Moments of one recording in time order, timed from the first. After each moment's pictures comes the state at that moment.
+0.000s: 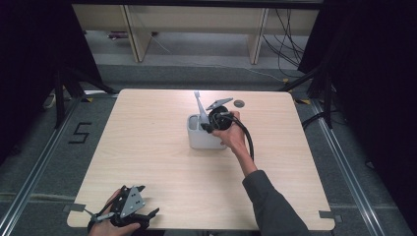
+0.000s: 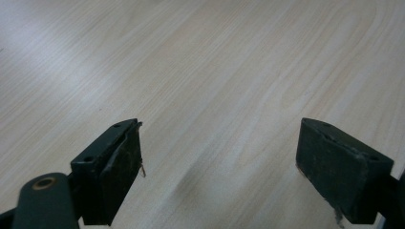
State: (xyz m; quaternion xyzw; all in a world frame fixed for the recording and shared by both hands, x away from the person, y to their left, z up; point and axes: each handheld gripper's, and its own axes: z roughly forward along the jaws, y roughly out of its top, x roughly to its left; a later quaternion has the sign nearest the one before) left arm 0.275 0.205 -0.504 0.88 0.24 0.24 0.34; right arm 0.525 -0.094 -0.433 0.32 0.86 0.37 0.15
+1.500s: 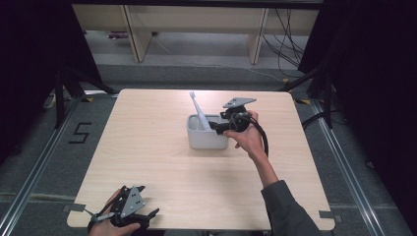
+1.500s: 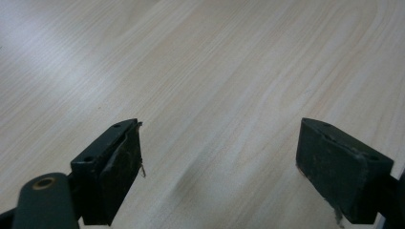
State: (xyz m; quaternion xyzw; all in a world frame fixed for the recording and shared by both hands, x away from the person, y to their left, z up) left arm 0.274 0.204 -0.505 0.88 0.25 0.24 0.34; right arm 0.489 -0.137 -0.393 0.34 0.82 0.43 0.16
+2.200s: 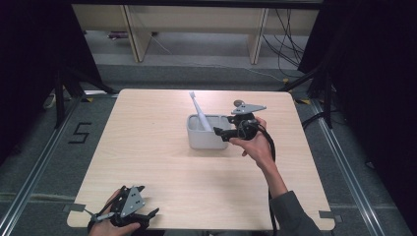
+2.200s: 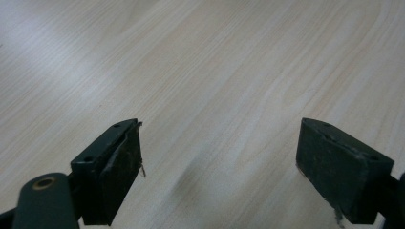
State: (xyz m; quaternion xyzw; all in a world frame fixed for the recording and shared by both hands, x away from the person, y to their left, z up) left arm 0.275 0.206 -0.505 0.88 0.25 0.24 0.34; right arm 0.466 -0.155 -0.397 0.34 0.81 0.45 0.17
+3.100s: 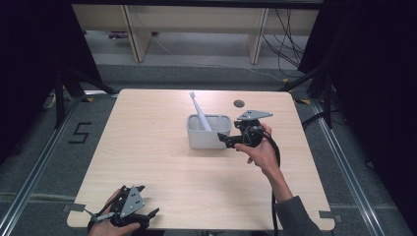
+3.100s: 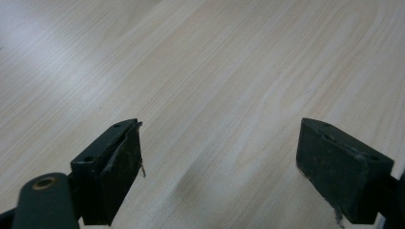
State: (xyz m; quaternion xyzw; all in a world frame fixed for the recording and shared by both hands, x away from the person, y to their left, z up) left arm 0.275 0.205 -0.504 0.88 0.25 0.24 0.34; right arm 0.452 -0.168 -0.405 0.36 0.80 0.46 0.17
